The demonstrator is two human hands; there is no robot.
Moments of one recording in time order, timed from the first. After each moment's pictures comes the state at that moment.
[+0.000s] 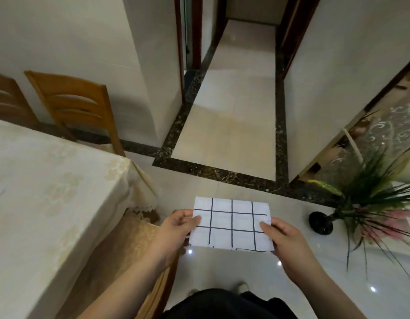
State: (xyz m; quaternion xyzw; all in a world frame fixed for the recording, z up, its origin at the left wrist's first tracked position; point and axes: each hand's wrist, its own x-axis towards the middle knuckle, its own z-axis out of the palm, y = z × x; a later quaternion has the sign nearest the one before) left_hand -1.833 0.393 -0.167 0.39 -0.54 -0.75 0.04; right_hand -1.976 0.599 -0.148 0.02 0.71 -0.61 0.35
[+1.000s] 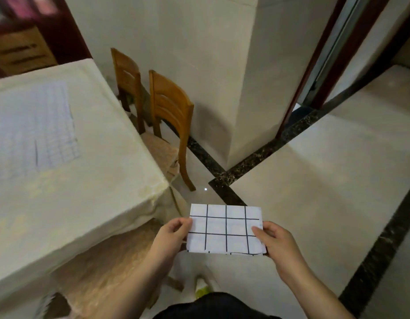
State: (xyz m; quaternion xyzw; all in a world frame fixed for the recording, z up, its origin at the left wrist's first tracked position) left_hand -1.990 0.274 -0.187 0.61 -0.37 -0.63 0.31; right_hand -2.229 0.332 -0.182 -0.25 0.69 -0.43 0.53
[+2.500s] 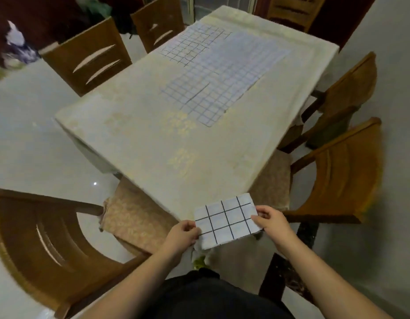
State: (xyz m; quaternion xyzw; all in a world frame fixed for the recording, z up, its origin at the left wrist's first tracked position) left_hand -1.961 0.078 -0.295 0.74 0.08 -0.44 0.51; right_hand -2.073 -0.160 -0.267 -0.67 0.42 0.05 0.61
